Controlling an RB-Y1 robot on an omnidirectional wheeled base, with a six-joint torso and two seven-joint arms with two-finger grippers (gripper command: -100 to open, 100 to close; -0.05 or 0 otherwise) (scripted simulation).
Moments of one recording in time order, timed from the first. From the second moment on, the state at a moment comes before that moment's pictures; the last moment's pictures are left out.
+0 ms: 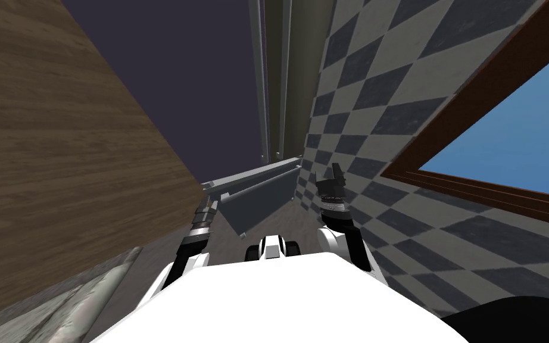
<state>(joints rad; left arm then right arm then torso) 0.47 0.18 0.13 -1.83 0.00 -0.55 0.12 0.49 -0.03 0.05 -2.40 -0.04 -0.38 -0.03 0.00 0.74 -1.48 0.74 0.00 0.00</state>
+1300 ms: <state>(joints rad) 0.43 0.08 0.19 -1.65 0.04 -0.57 0.11 0.49 -0.03 0.05 -2.40 -0.04 -0.38 -0.03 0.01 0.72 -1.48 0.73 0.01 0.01</state>
